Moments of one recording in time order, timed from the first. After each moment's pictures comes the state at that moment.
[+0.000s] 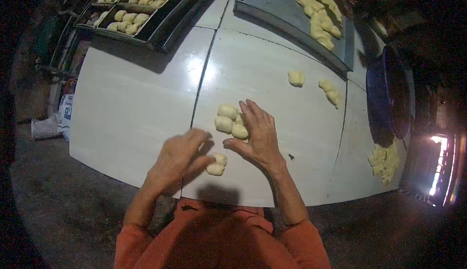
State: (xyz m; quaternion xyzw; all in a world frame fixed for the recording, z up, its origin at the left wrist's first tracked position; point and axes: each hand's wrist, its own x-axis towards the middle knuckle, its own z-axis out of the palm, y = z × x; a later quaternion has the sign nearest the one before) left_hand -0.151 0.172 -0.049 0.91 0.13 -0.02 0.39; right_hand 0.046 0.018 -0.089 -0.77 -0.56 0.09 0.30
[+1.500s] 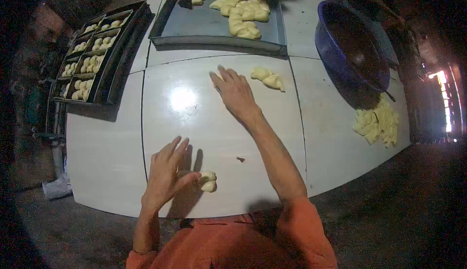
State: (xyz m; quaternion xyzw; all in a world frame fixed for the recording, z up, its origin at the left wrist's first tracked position) left_hand -0.067 0.083 -0.020 0.96 0.12 -0.01 0.26; right_hand 0.224 -0.003 -0.115 -0.80 -0.54 -0.15 0.22
